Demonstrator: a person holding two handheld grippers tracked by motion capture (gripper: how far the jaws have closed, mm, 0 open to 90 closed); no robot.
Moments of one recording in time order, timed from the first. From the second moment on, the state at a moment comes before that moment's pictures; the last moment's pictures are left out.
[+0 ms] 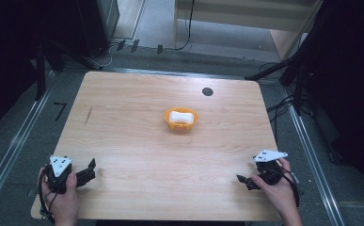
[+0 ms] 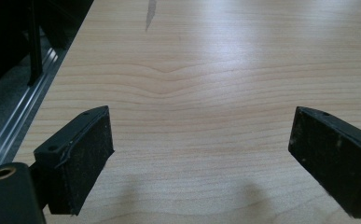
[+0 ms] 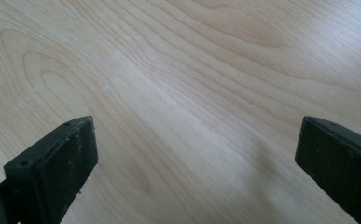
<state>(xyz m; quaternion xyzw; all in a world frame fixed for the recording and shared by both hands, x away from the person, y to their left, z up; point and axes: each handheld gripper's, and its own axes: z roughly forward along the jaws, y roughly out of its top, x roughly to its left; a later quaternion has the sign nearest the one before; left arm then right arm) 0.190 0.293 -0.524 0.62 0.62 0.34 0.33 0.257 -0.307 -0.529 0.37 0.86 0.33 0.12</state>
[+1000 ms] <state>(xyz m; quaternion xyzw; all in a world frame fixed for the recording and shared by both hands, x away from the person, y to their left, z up) 0.189 0.292 -0.525 0.63 0.61 0.35 0.33 0.211 -0.378 -0.541 0.43 0.82 0.35 0.15</state>
